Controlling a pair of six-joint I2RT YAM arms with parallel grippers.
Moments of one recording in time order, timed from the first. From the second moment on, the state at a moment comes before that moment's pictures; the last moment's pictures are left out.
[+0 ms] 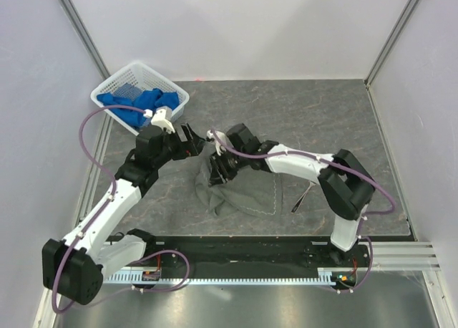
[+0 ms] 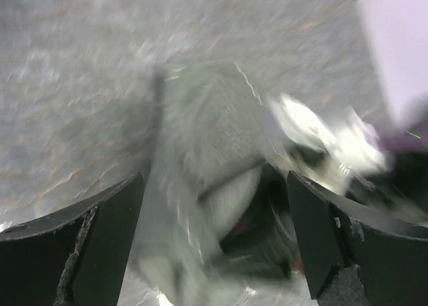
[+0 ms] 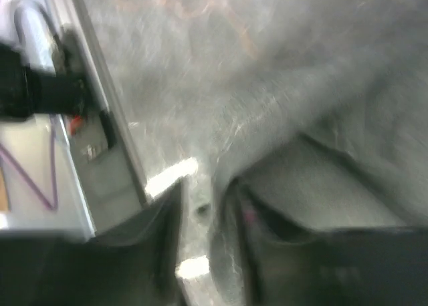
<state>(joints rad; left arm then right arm) -0.36 0.99 0.77 -0.12 0.10 -0.53 0.78 1.87 1.28 -0.14 -0.60 0.25</state>
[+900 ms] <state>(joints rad) -0.35 1.25 0.61 -0.15 0.08 -0.50 0.64 1.38 0.77 -0.63 -0.07 0.51</state>
